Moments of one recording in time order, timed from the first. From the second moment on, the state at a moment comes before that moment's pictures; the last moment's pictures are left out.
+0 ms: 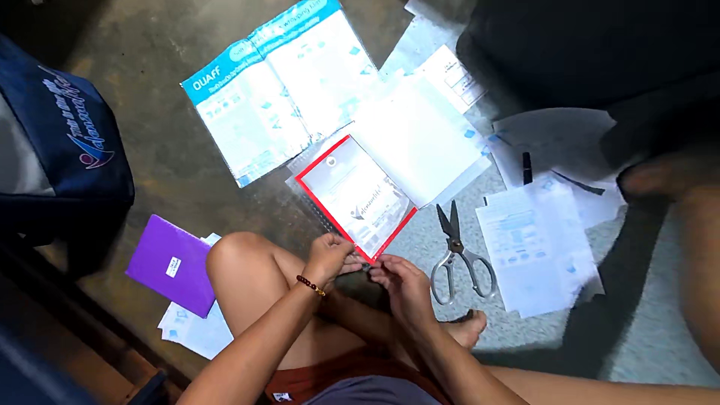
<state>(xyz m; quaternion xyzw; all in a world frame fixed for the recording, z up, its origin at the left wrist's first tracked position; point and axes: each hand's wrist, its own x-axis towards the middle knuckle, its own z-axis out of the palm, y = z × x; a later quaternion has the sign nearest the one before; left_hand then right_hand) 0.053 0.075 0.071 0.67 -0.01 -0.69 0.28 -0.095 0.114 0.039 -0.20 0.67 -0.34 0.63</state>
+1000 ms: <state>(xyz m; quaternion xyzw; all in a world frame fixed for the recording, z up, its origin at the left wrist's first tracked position) 0.015 0.095 0.052 0.65 -0.06 -0.71 0.26 -0.115 0.134 0.033 -0.21 0.66 -0.32 0.65</state>
